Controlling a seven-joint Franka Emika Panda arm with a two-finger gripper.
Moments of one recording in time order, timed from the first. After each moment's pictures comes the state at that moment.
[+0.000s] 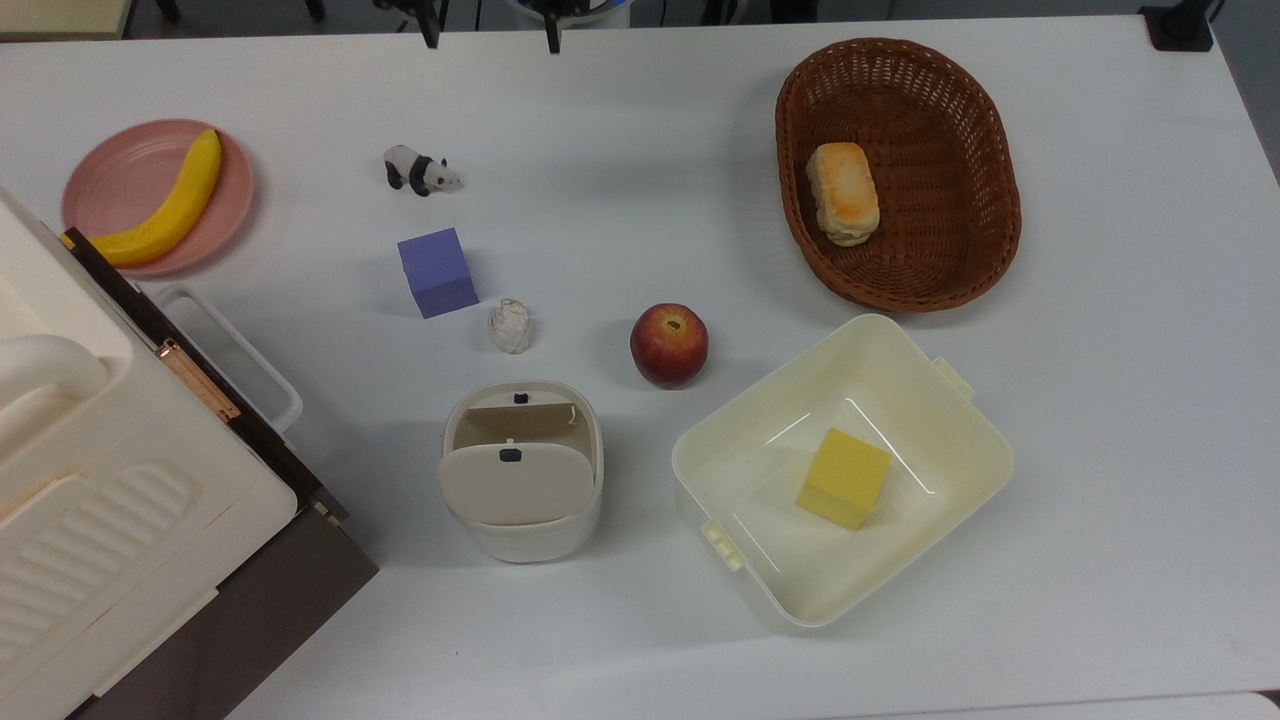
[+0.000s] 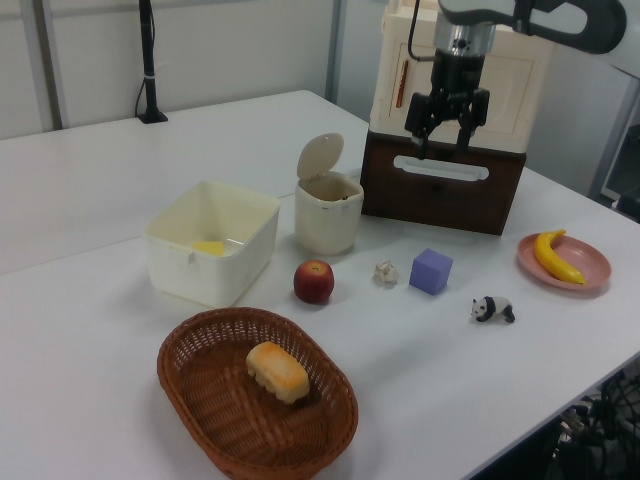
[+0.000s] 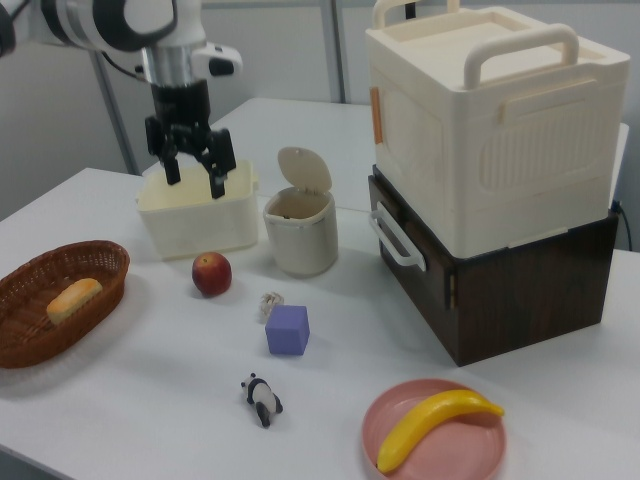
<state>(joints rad) -0.05 0.08 0.01 -1.51 0.02 1.50 0.03</state>
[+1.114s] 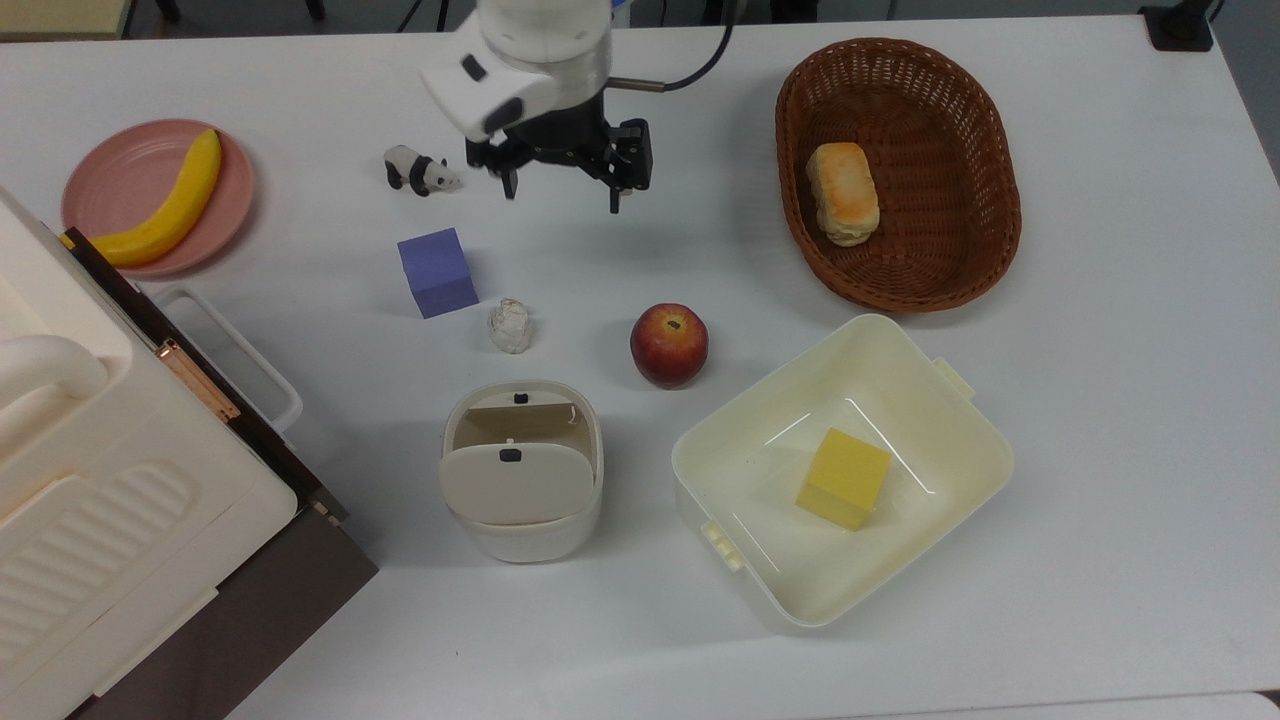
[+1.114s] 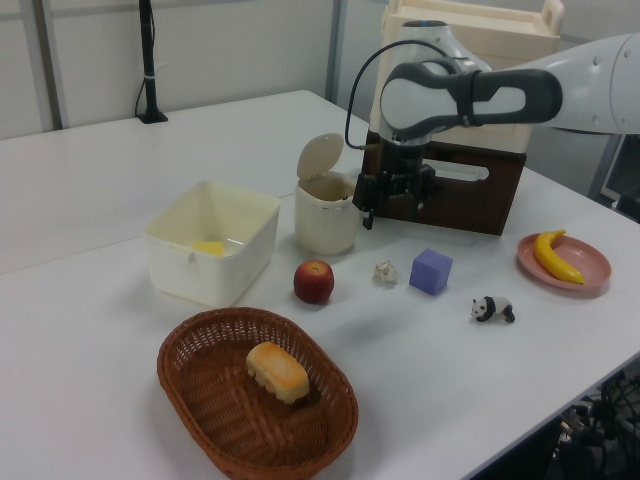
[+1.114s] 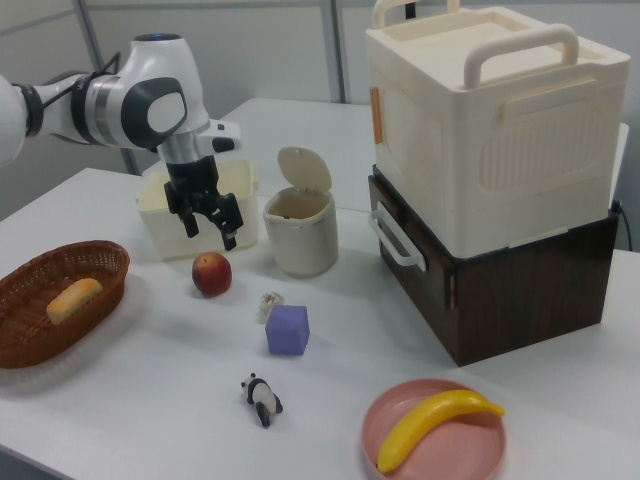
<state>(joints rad) -0.03 0.14 0.10 -1.79 -0.04 1.93 0.18</state>
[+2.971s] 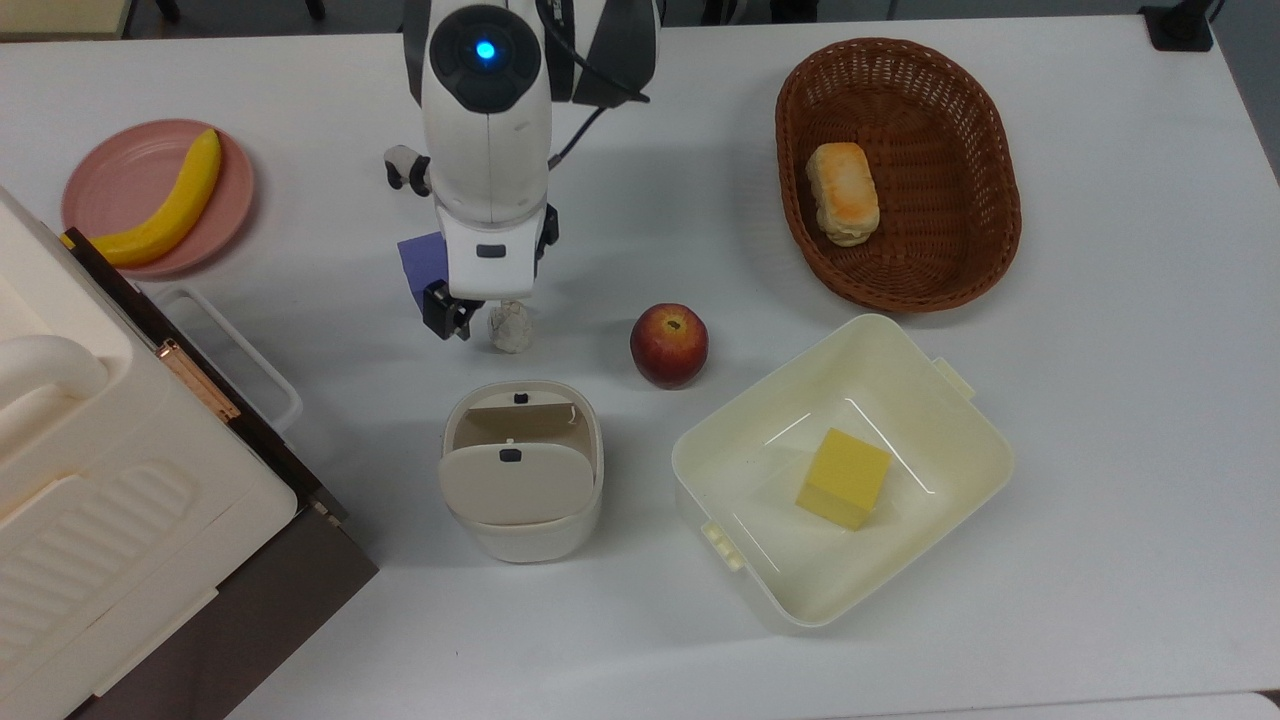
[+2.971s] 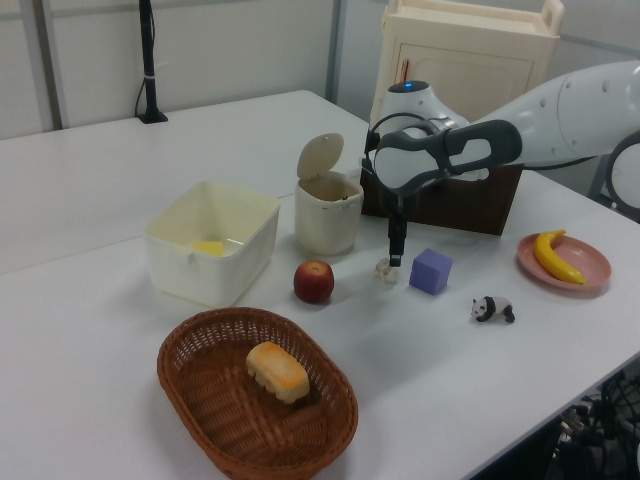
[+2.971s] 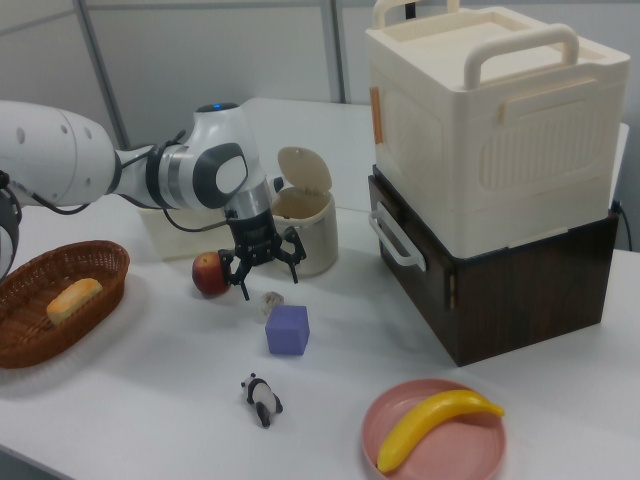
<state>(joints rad) -0.15 0.37 0.15 -1.76 -0.21 2.12 -0.77</state>
